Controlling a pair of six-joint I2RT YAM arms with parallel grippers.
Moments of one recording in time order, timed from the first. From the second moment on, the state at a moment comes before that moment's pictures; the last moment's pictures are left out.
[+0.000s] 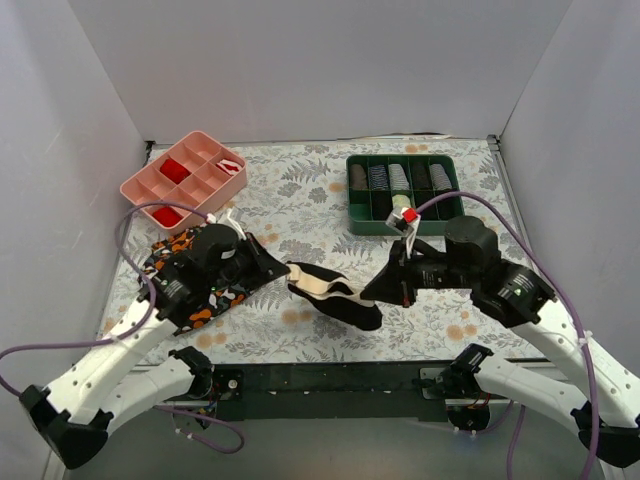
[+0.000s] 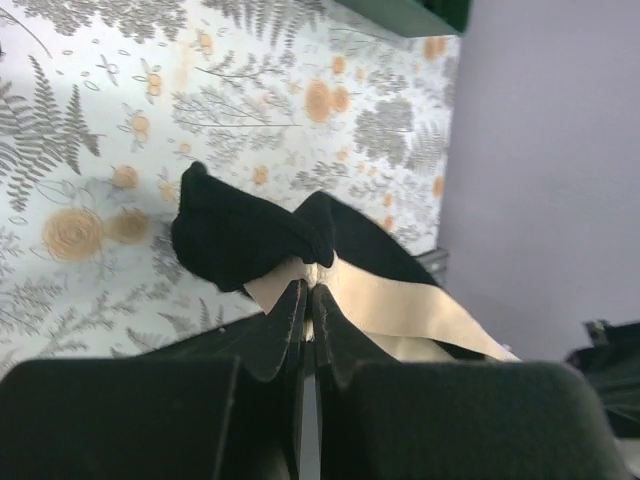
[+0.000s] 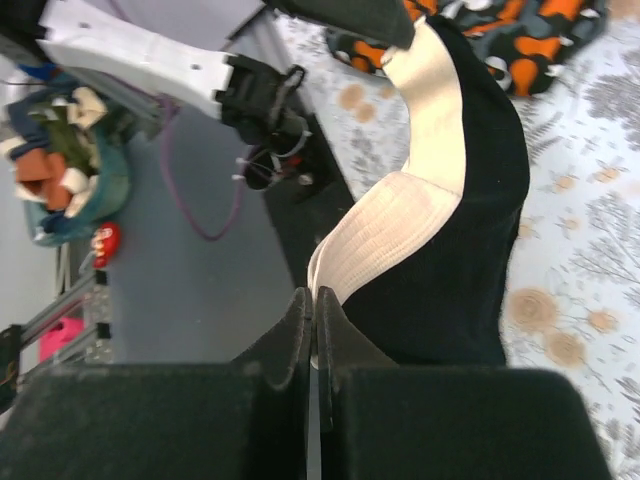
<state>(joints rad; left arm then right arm) -0.67 0.85 0.88 -0.61 0.08 -1.05 0.79 0.82 1.02 -0.61 -0.59 0.33</state>
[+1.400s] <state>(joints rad) -0.55 1.66 1.03 -0.28 0.16 -1.11 0.32 1.41 0.85 -0.51 -0.17 0.27</state>
